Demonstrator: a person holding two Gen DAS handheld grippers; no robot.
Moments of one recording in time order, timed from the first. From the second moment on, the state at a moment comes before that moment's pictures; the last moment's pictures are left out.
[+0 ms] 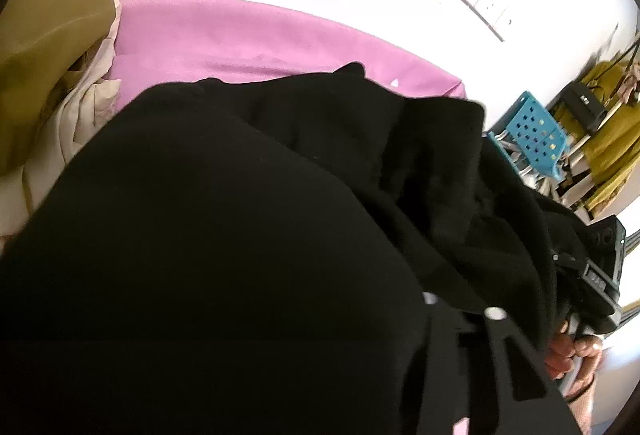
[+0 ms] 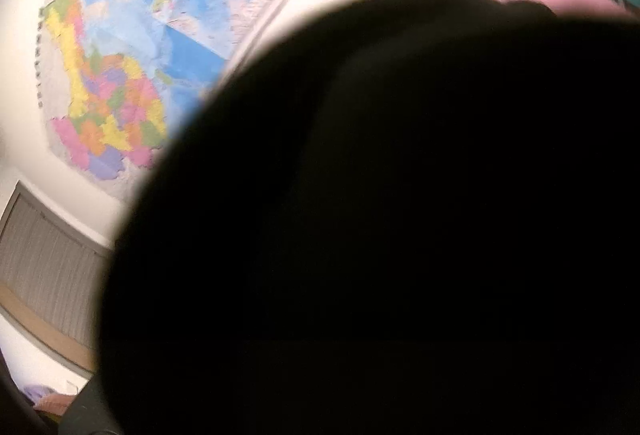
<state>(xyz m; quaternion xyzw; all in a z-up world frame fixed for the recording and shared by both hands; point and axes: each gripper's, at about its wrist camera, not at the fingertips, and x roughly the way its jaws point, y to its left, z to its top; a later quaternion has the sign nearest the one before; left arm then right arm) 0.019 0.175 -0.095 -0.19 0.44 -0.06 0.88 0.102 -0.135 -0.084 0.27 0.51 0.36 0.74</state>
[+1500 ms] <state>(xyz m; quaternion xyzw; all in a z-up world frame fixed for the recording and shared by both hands) -0.089 0.485 0.165 -0.15 0.19 0.25 0.94 0.066 0.306 0.108 0.18 0.35 0.65 0.66</state>
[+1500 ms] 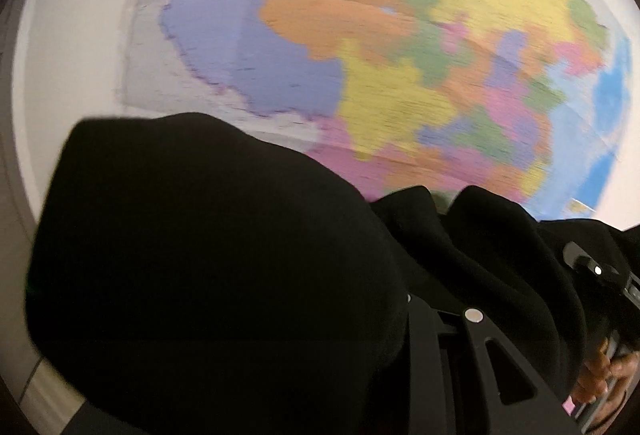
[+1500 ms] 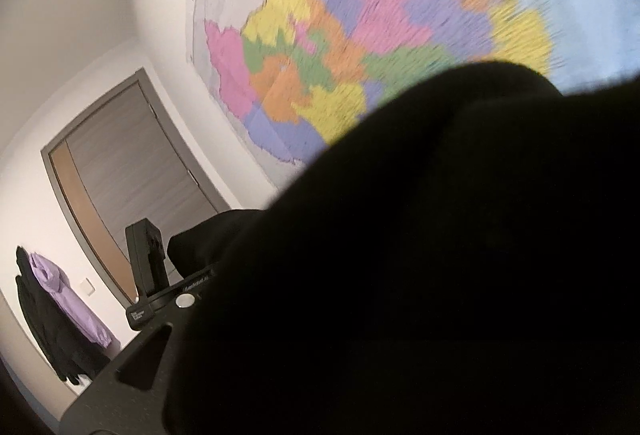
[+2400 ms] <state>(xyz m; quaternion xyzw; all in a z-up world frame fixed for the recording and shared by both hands) -0.105 0.624 -0.004 -0.23 0.30 0.36 0.85 0.094 0.295 -0.043 0.16 0.49 0.59 0.62</state>
